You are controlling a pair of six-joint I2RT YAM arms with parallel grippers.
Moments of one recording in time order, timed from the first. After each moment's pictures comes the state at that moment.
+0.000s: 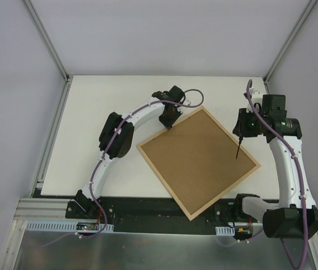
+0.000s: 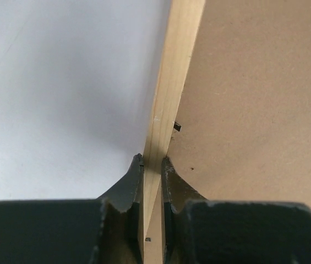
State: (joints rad) left arm -0.69 2.39 2.08 -0.92 0.00 0.09; right arm -0.02 1.12 1.24 -1.05 -0.25 -0.08
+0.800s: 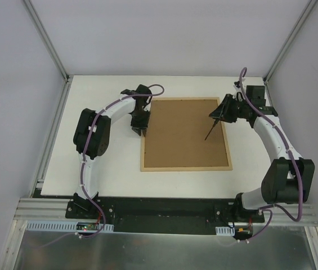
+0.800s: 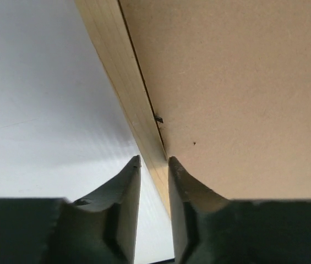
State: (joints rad) left arm -0.43 2.12 1.66 -0.93 0.12 -0.30; right arm 0.02 1.43 1.17 -0.55 -0.54 0.36
